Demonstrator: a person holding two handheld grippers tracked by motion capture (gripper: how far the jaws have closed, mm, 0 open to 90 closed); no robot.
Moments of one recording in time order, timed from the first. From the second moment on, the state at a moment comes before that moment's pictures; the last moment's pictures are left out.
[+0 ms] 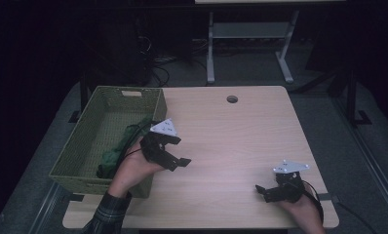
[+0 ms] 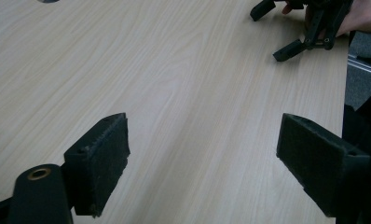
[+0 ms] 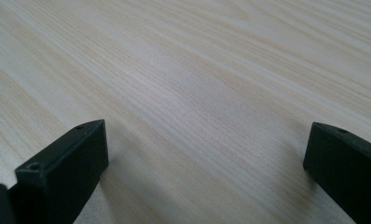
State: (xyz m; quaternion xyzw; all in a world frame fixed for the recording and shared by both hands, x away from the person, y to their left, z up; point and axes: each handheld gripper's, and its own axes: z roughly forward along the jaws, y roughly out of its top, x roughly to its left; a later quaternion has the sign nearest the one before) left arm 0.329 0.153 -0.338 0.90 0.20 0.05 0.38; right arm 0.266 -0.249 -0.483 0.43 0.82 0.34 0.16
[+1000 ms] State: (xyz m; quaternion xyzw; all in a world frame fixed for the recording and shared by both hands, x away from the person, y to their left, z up) left arm 0.342 0.252 -0.326 0.87 0.30 0.14 0.36; right arm 0.266 -0.249 -0.483 0.43 0.82 0.34 0.16
